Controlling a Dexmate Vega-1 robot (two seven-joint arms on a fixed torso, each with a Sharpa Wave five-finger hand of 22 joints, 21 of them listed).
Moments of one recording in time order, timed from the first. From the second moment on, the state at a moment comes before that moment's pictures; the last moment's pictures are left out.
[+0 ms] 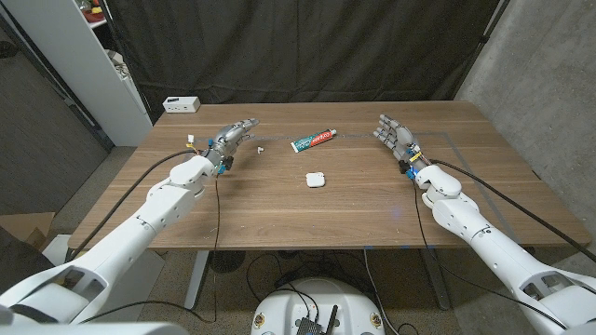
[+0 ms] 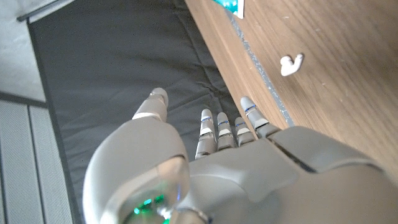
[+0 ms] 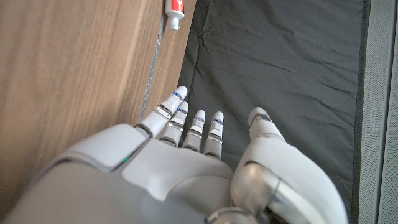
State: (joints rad) left arm 0.78 0.69 0.40 -1.47 -0.58 -0.02 -0.01; left_hand 0.71 0.09 0.35 -0.12 0.18 0.27 0.08 0.22 0.20 0.07 0.07 0.20 0.34 -0.04 0.08 0.18 0.17 -0.05 0.07 0.65 0.17; right arm -0.82 -0.51 -0.37 -1.27 0.68 0.28 0.09; right_hand 0.39 0.15 0.39 -0.14 0.18 0.31 -0.16 0.20 0.19 0.25 -0.09 0.20 0.19 0.24 -0.04 0.19 0.17 0.42 -0.04 0.18 0.17
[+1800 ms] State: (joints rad) left arm 0.09 0.79 1.03 -1.63 0.44 0.74 -0.54; left_hand 0.87 0.07 0.34 -0.15 0.18 0.67 0.07 0.34 0.27 0.01 0.03 0.23 0.21 -0.17 0.05 0.17 0.16 -0.10 0.09 0.38 0.17; right arm -0.87 -0.59 -0.40 -1.37 0.71 0.18 0.18; right_hand 0.40 0.15 0.38 -0.14 0.18 0.32 -0.17 0.20 0.20 0.28 -0.06 0.20 0.20 0.27 -0.04 0.19 0.17 0.40 -0.04 0.18 0.17
